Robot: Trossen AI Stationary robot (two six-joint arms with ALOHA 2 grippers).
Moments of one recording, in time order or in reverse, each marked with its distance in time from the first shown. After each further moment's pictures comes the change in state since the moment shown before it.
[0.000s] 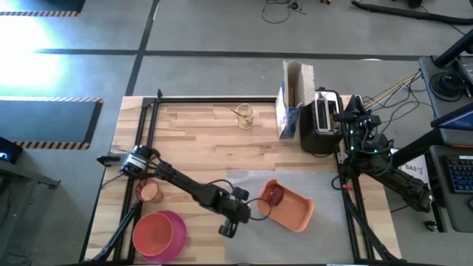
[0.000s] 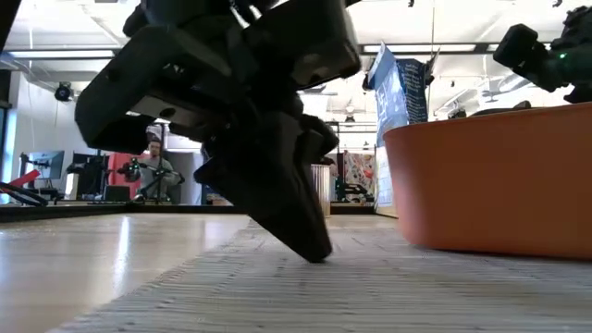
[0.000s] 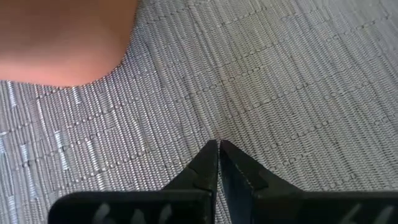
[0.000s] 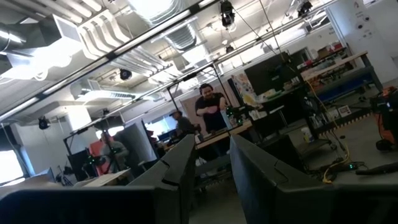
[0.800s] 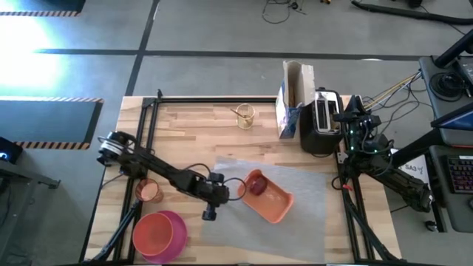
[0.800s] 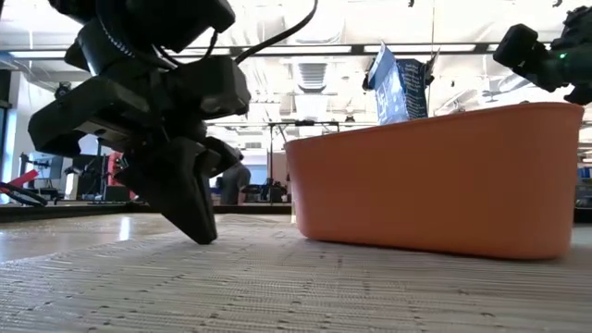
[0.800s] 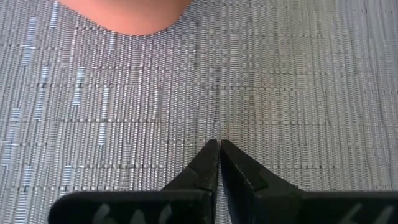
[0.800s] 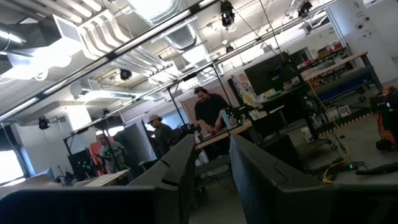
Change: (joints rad) left arm 0.056 -0.278 -0.438 0.105 -0.039 -0.201; right arm 0.000 0.000 0.000 0.000 0.000 0.000
